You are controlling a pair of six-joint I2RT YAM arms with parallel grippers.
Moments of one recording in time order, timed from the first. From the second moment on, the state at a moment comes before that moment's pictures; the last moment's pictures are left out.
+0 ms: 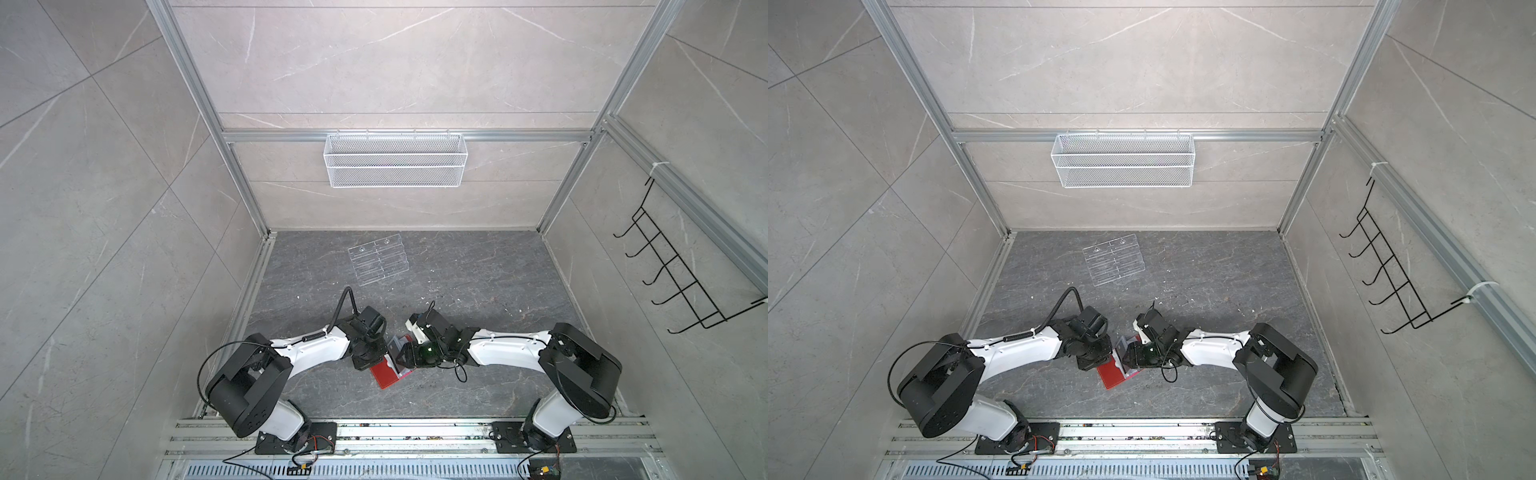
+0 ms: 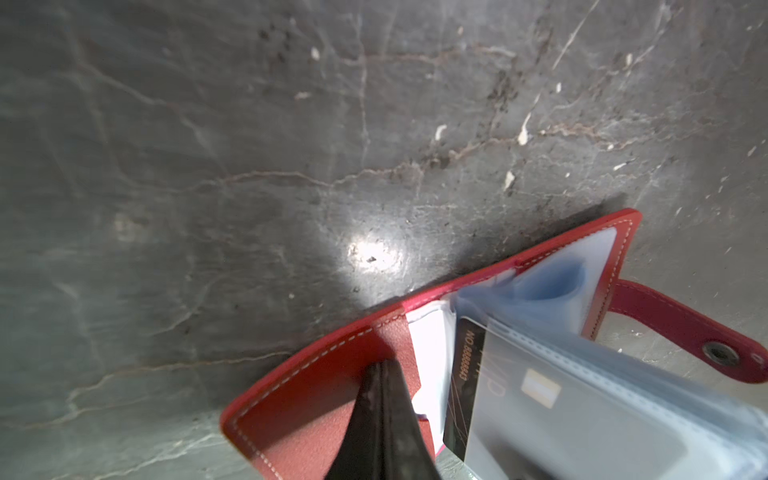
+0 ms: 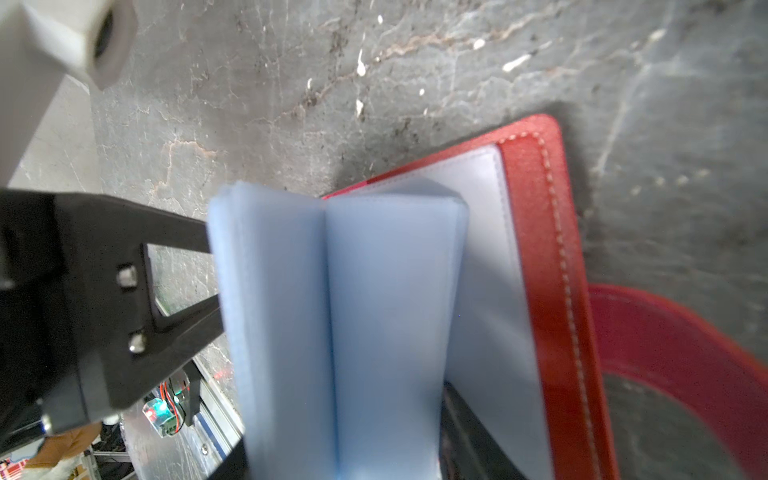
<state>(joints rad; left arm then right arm) -0.74 1.48 0.71 -0.45 0.18 -1.07 0.87 1.65 0.77 -0.07 -0.36 0.77</state>
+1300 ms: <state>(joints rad) -0.71 1.09 0.30 -0.09 0.22 -1.33 0.88 1.66 0.77 -0.04 -0.37 0.79</state>
